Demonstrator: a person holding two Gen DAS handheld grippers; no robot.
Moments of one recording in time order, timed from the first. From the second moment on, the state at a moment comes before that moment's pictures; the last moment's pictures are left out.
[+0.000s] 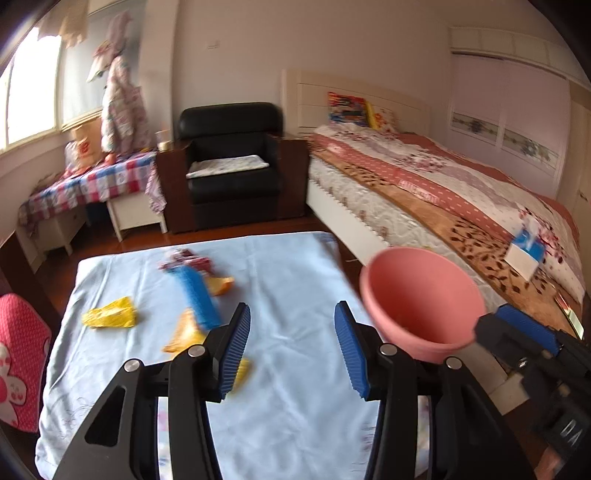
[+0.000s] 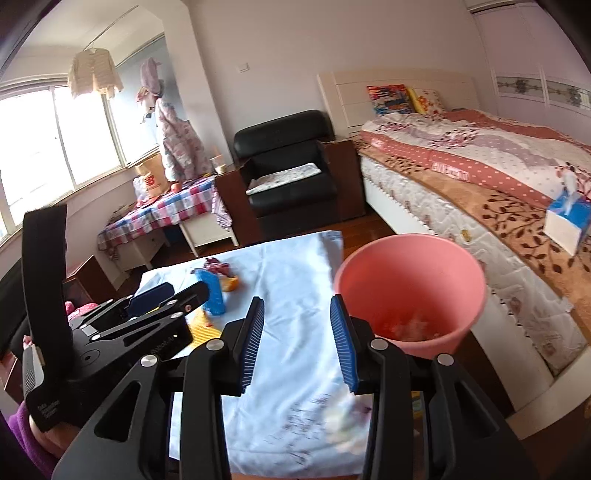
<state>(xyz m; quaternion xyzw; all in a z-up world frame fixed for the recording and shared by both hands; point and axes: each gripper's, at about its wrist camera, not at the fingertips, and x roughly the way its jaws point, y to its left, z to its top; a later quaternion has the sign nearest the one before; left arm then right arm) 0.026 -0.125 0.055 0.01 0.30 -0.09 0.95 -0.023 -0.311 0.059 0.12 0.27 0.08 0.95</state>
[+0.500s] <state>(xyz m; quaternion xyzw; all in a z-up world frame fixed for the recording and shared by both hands) 0.048 0.057 0.041 -0.04 0.29 0.00 0.96 0.062 -0.202 0.042 0.10 0.30 0.16 0.94</state>
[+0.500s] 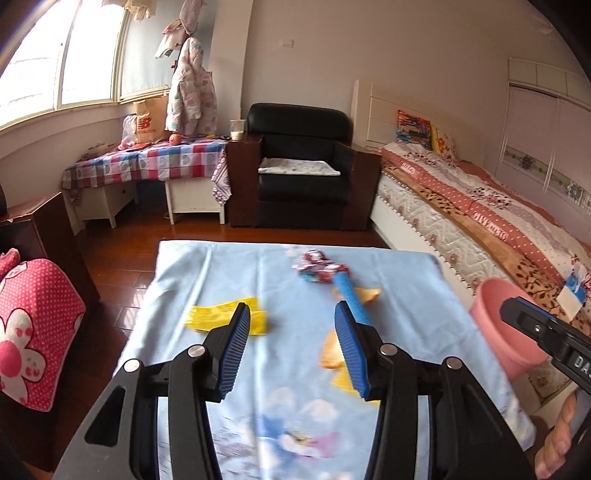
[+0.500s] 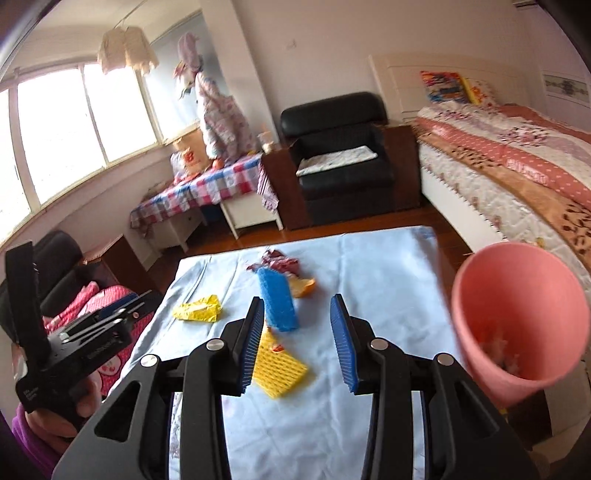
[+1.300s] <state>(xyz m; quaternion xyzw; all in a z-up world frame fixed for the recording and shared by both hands) 0.147 0.149 -0.036 -0.11 0.37 0.08 0.92 0.169 -0.115 -0.021 0.05 0.37 0.19 0.91</state>
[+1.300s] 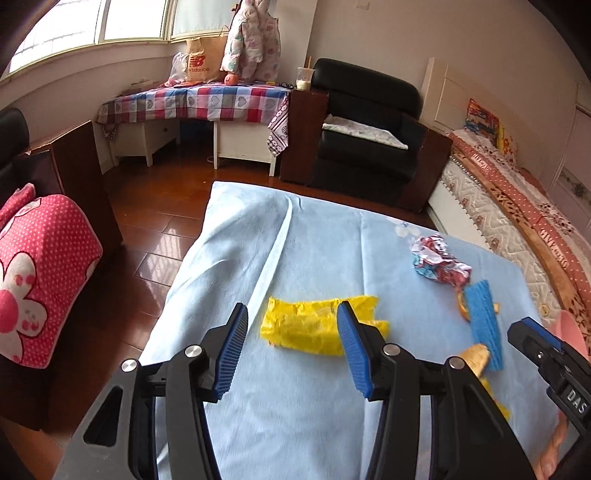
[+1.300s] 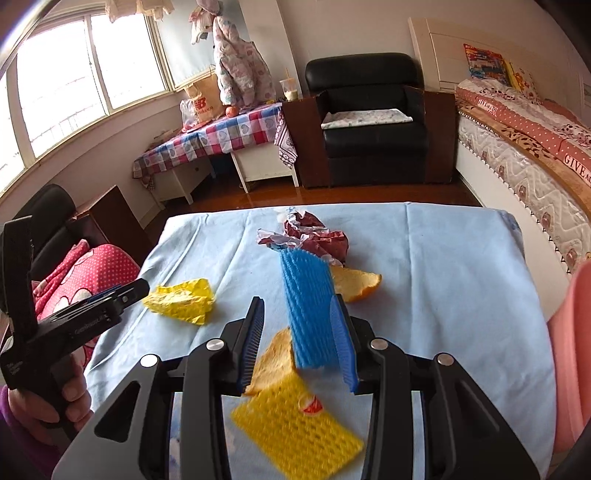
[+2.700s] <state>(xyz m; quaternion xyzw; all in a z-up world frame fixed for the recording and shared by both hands) 0.026 0.026 -0.055 -0.08 0.45 -0.13 0.88 0.077 -0.225 -0.028 0.11 0.41 0.17 0.89</state>
